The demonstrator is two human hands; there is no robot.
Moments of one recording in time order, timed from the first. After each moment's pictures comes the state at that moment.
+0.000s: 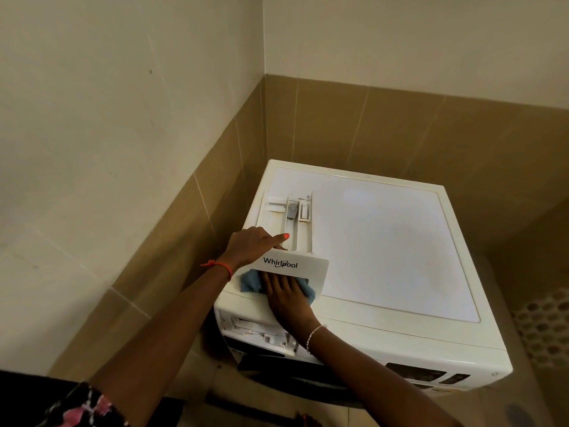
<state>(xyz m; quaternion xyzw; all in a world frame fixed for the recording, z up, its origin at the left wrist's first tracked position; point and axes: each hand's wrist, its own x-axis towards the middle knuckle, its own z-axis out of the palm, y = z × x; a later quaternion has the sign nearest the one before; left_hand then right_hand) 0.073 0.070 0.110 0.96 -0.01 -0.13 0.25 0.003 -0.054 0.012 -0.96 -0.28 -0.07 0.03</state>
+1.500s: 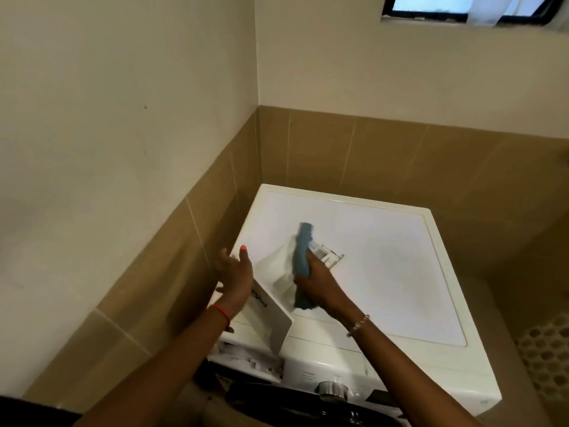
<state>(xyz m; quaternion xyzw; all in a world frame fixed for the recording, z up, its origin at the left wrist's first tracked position) 0.053 0.031 0.101 0.78 0.33 0.07 0.53 0.038 -0.127 0.131 -0.84 -0.05 0.14 0.52</state>
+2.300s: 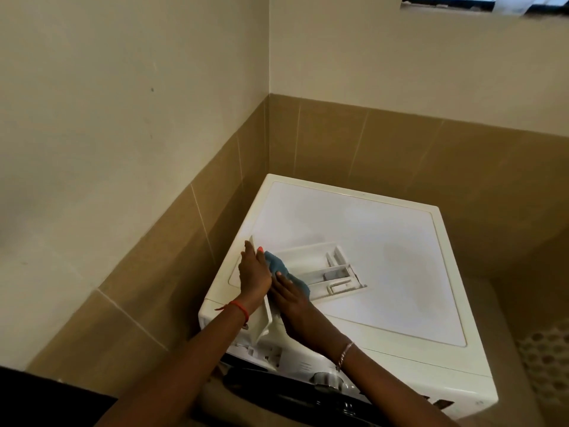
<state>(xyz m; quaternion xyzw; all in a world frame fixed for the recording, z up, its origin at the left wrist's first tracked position) 0.046 0.000 0.084 0.81 0.26 0.04 0.53 0.003 -0.121 0.060 -0.90 -0.39 0.02 0.22</state>
